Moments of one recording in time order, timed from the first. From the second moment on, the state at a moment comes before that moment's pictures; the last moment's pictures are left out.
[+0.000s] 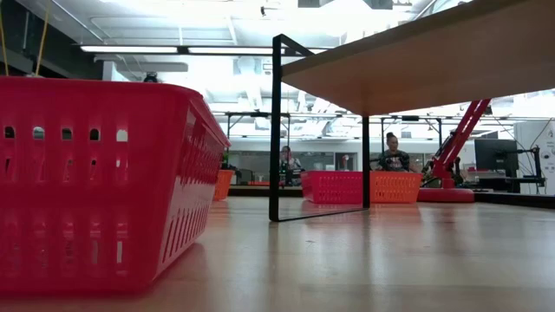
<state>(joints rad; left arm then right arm) -0.32 1.00 0.95 -0.04 -0.62 -0.41 0.97 1.38 1.59 -1.43 0.13 1.47</state>
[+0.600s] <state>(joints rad) -0.32 1.00 0.95 -0.04 -0.62 -0.41 0.97 1.43 1.59 -1.48 0.08 1.47</state>
